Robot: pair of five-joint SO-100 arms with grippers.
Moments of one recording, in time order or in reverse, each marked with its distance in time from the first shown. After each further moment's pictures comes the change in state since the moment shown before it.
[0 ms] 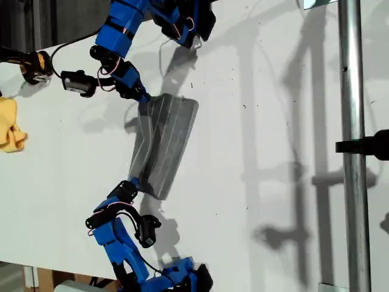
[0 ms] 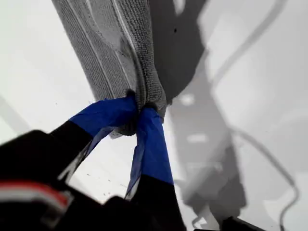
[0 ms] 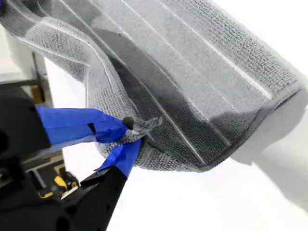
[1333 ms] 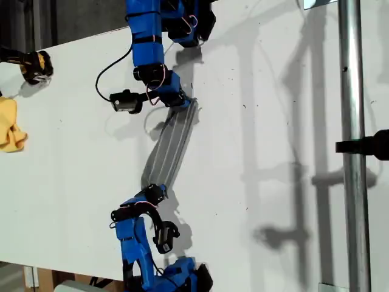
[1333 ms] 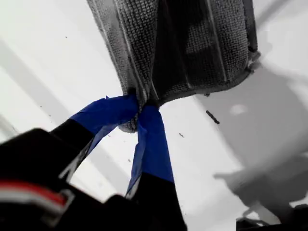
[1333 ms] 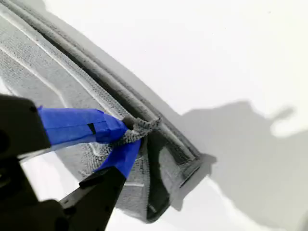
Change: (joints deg) arm 0 10.1 5.8 22.1 0.0 -3.3; arm 1 -27.8 -3.9 14.2 -9.0 19.7
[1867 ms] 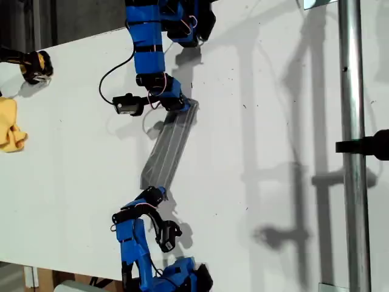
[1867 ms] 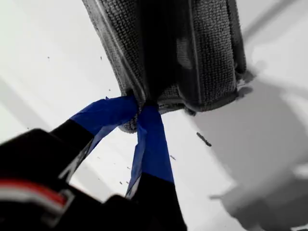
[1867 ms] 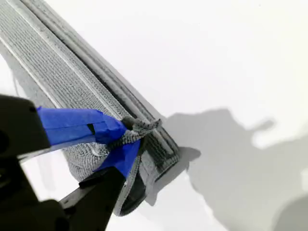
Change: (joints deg) arm 0 -4.3 0.8 6.7 -5.1 -3.0; arm 1 3.1 -5.2 2.5 -5.6 -0.9
